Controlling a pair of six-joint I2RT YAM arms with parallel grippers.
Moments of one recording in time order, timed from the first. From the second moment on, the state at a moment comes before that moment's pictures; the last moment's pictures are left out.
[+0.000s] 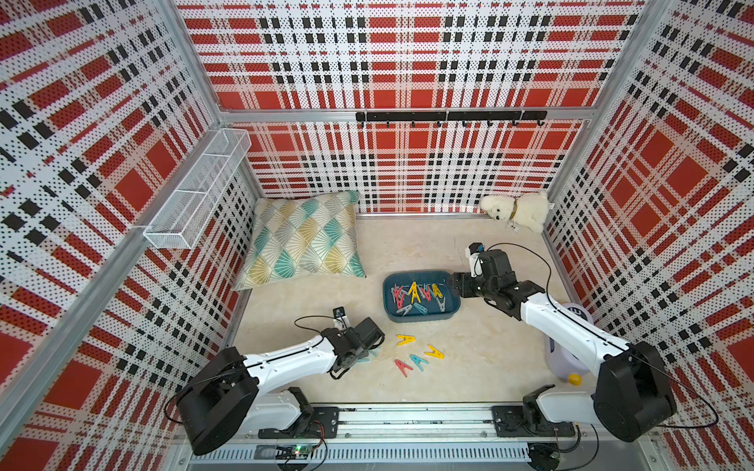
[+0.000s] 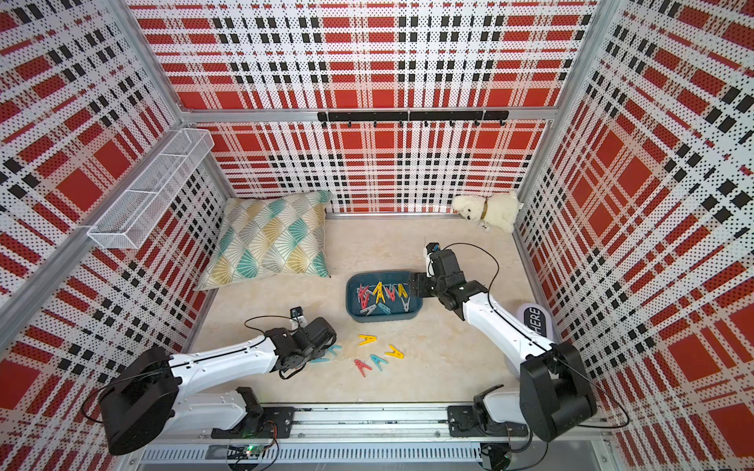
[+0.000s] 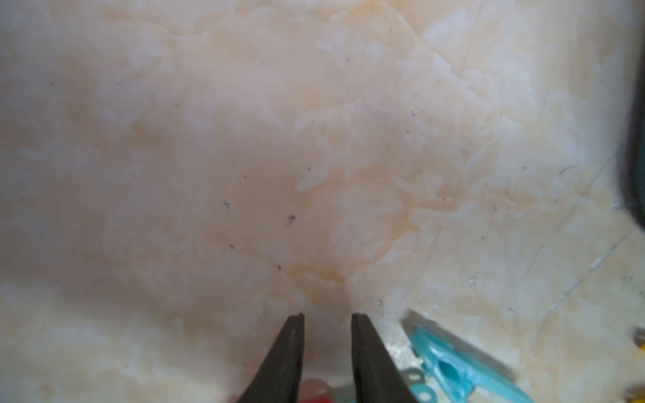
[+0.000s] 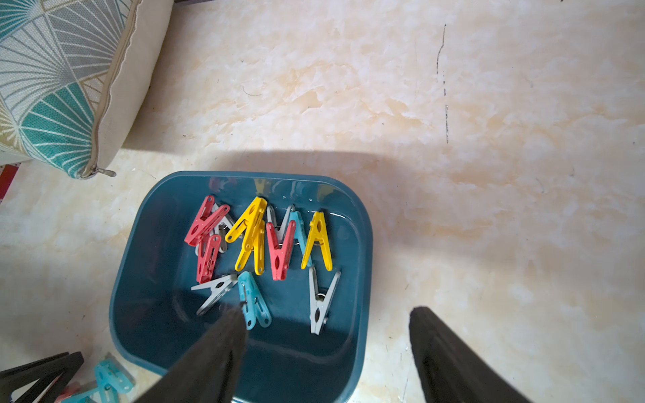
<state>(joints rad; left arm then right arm) -0.85 1.26 0.53 -0.60 -0.44 -1.12 0.40 1.34 0.89 -0.30 -0.08 0.31</state>
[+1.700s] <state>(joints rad) -0.85 1.29 0.53 -0.66 -0.45 -1.16 0.42 1.32 0.88 -0.29 -0.09 0.31</state>
